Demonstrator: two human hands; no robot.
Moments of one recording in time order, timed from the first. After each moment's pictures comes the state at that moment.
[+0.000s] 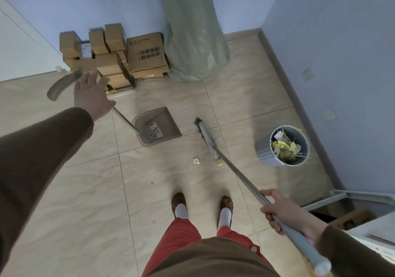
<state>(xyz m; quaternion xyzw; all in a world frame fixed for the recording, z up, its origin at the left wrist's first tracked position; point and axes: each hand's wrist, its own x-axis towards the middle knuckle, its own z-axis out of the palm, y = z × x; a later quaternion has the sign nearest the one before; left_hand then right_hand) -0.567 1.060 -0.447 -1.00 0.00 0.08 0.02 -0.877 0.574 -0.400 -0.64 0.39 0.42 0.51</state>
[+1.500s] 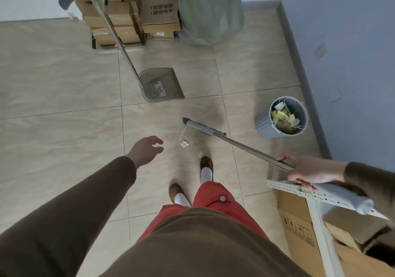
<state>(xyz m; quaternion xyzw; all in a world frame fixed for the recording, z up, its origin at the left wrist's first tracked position) -0.939 0.936 -0.537 -0.86 -0.14 0.34 -0.34 -0.955 0.486 -0.389 -0.78 0.15 0.57 0.23</state>
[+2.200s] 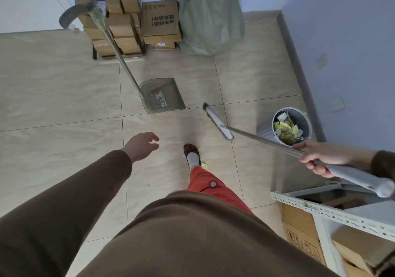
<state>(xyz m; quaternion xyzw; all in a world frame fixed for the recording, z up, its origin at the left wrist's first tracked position) -0.863 0.964 -0.542 -0.89 -0.10 0.33 -0.29 -0.868 0.465 -0.382 -0.67 0.33 0.52 0.42</state>
